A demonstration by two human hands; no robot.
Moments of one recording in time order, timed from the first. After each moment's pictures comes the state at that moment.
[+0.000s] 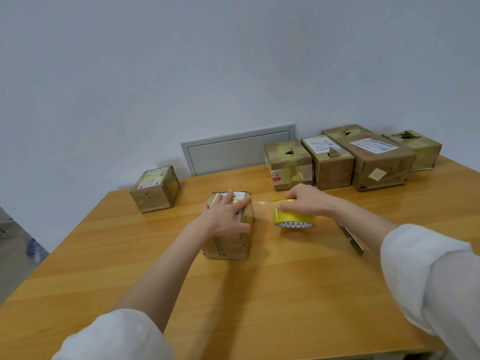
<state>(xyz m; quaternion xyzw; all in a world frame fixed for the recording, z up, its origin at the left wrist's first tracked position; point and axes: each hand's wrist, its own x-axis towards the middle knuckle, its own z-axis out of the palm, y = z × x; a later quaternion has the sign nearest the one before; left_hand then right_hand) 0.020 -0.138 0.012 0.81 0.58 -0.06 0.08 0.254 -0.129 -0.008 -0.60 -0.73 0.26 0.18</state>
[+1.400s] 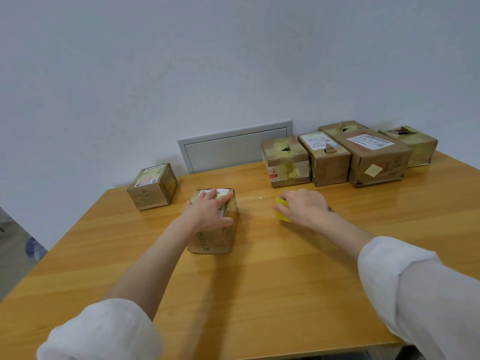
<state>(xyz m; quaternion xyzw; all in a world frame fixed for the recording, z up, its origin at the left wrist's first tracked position) -0.001 -0.130 0.012 0.79 0.61 -0.07 0.03 0.235 -0.144 -0.028 -0.67 -0.73 -0.03 0.10</state>
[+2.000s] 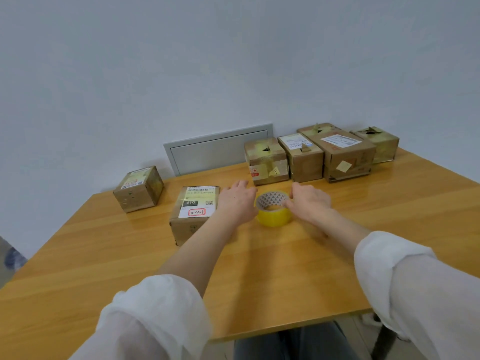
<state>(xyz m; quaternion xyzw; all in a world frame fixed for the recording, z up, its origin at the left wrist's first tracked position) 0.106 -0.157 0.007 0.84 0.53 -0.02 -0.13 0.274 -0.185 -0.022 -0.76 -0.63 0.05 0.15</state>
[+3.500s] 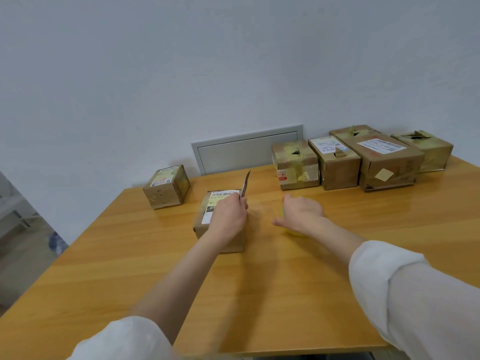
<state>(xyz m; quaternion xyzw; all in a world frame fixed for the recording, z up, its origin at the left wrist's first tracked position) 0.044 -0.170 0.010 0.70 0.66 0.26 0.10 0.207 -0.150 -0.022 -0.71 -0.70 0.06 0.07</state>
